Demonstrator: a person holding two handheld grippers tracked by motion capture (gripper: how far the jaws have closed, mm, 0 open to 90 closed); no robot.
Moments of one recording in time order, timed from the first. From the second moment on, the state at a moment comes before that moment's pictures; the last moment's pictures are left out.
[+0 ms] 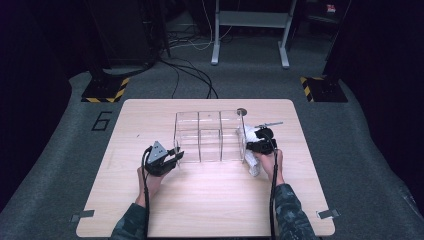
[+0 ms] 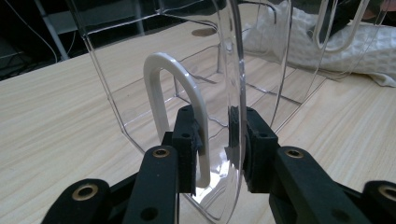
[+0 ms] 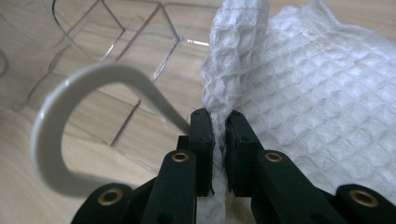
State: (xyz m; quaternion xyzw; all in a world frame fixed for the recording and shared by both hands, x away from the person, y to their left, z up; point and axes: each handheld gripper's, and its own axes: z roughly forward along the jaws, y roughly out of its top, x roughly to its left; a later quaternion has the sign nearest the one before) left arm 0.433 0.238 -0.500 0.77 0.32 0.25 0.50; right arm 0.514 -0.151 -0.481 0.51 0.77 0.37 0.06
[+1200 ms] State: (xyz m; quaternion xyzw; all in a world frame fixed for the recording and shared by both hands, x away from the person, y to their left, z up) left arm 0.433 0.237 -0.502 0.76 0.32 0.25 0.50; right arm 0.454 -0.161 -0.418 0.47 0.74 0.47 0.12
